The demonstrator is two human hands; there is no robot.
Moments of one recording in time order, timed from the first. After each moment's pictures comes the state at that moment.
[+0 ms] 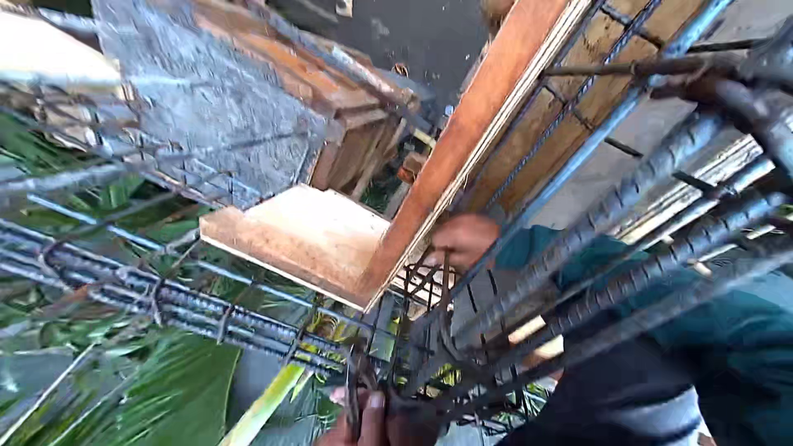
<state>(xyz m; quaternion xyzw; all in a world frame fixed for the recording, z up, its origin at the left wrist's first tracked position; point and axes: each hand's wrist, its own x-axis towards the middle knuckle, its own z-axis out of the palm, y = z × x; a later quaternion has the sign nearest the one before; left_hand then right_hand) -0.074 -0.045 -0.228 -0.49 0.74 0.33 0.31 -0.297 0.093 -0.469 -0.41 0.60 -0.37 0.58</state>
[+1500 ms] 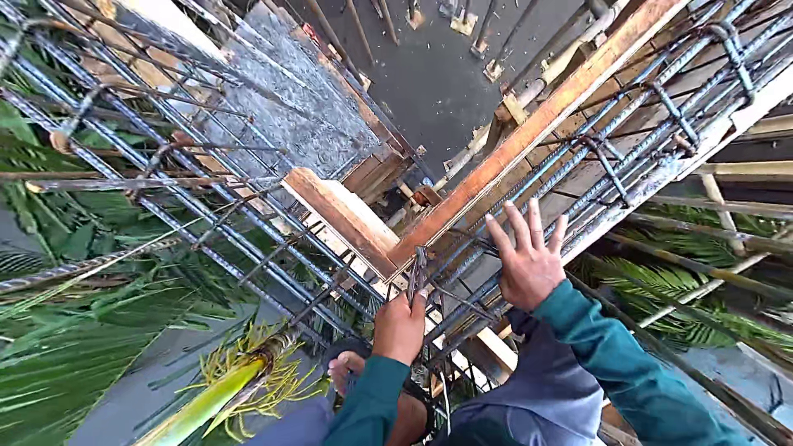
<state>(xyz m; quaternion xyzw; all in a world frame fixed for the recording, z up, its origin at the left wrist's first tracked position) -0.075 -0.080 -0.270 -0.44 0.73 0.36 0.38 -0.222 0.109 -0.302 -0.37 0.90 -0.07 0.21</state>
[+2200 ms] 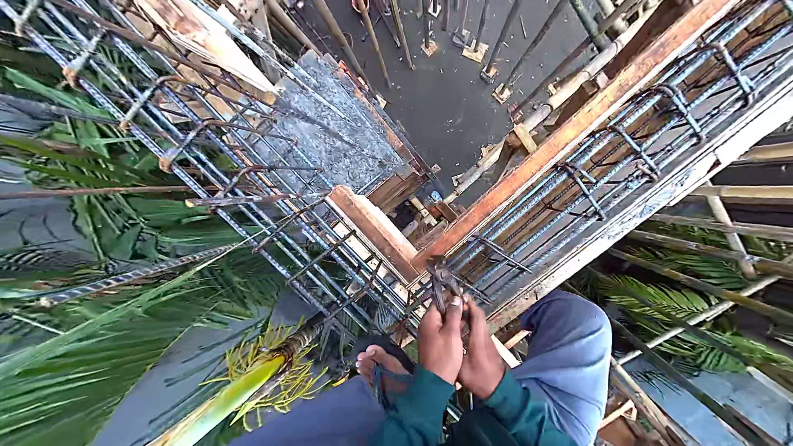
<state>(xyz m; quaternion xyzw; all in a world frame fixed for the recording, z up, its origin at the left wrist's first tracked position) -0.085 -0.056 -0.212 -0.53 0.55 0.64 0.11 -0.066 0.057 -0.262 -0.09 0.81 -0.47 0.34</state>
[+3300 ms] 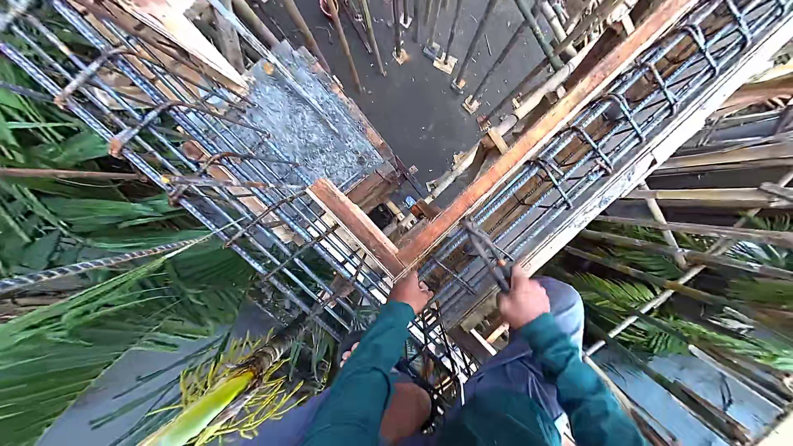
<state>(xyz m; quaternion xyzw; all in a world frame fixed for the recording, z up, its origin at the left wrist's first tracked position) -0.066 -0.108 -0.341 -0.30 0.71 0.37 0.53 -0.166 0.100 -0.244 -0.01 0.87 0.00 0.49</state>
